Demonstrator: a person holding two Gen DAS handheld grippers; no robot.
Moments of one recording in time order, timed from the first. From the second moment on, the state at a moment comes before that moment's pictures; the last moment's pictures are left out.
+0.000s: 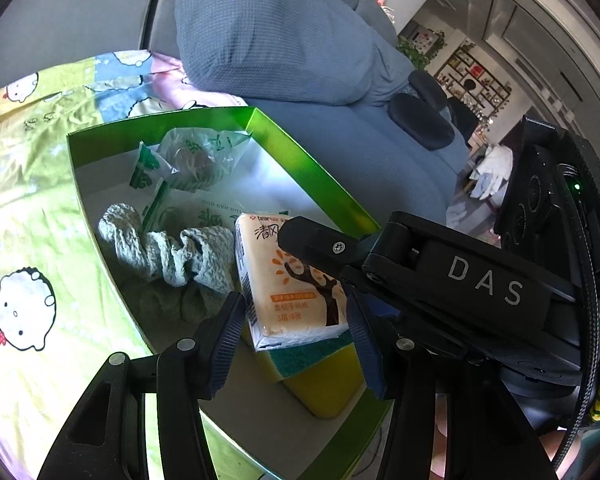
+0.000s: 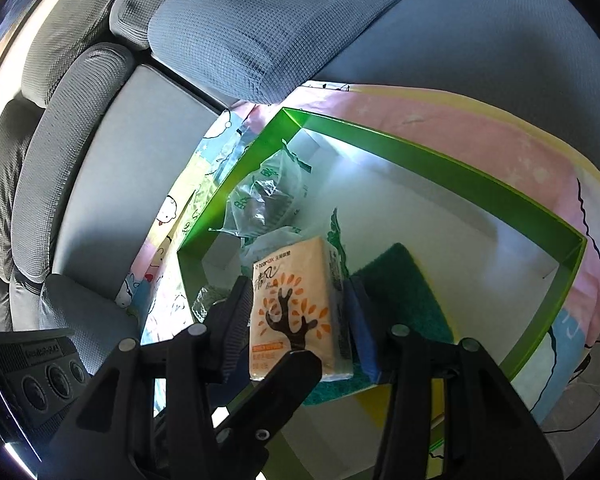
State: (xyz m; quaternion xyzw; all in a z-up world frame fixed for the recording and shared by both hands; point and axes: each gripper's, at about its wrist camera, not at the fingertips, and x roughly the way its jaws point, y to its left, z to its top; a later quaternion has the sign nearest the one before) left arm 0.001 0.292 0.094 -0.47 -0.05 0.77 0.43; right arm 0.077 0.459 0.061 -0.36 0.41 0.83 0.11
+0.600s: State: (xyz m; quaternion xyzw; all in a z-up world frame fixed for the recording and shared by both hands) left arm 0.004 0.292 0.089 -0.48 -0.05 0.77 0.42; right arm 0.076 0.459 0.060 -0.36 0.40 0.83 0.12
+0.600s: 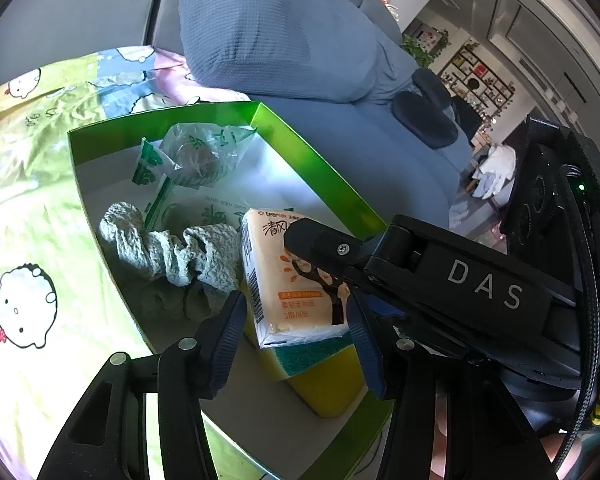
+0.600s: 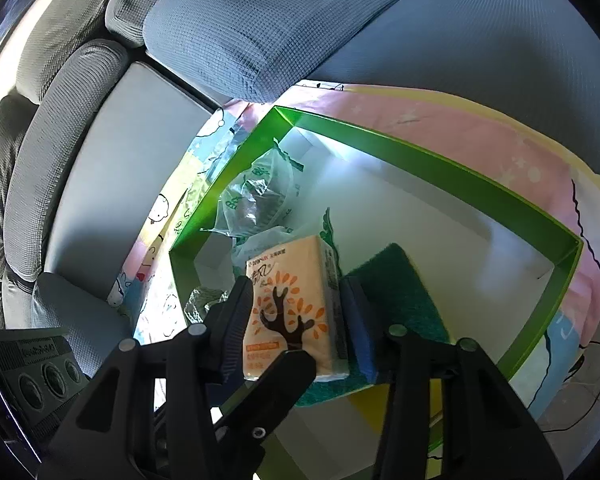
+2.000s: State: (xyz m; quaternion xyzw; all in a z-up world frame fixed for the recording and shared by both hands) left arm 0.010 0.284 0.121 -0.44 -0.04 0.80 0.42; right arm 0.087 0.452 0.082 -0.34 0.38 0.86 0.12
